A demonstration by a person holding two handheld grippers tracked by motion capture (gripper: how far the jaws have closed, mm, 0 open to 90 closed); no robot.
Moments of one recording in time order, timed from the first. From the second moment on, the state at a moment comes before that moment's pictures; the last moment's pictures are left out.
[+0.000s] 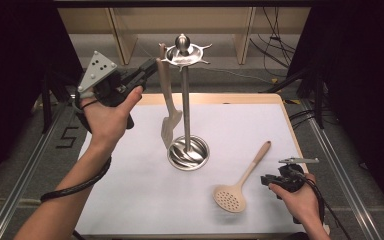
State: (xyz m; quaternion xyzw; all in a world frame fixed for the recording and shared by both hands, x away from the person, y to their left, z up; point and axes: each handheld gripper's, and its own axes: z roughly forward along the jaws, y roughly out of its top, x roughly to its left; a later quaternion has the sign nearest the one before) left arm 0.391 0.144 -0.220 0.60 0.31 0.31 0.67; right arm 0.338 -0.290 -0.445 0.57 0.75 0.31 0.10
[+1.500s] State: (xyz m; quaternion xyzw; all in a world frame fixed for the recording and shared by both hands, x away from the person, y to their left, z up) left arm 0.407 0.154 -0.221 0.62 0.31 0.33 0.64; right arm 0.334 -0.292 -0.444 0.57 0.75 0.31 0.09
